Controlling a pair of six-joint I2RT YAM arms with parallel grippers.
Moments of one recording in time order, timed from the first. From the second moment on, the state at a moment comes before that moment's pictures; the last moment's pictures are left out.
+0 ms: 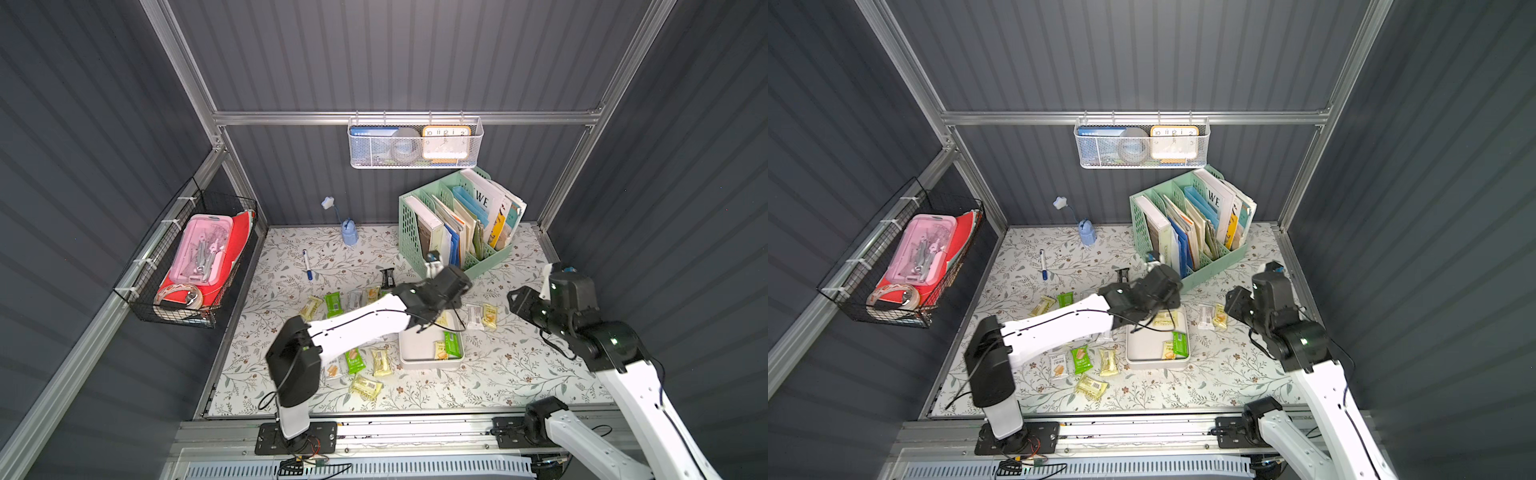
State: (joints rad) left arm -0.93 1.74 1.48 -0.44 -0.39 -0.88; right arm 0.27 0.91 1.08 -0.92 0.04 0.69
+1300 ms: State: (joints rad) left arm -0.57 1.27 0.76 -0.24 -0.54 -1.23; right arm 0.86 1.88 1.34 -1.12 0.39 0.83
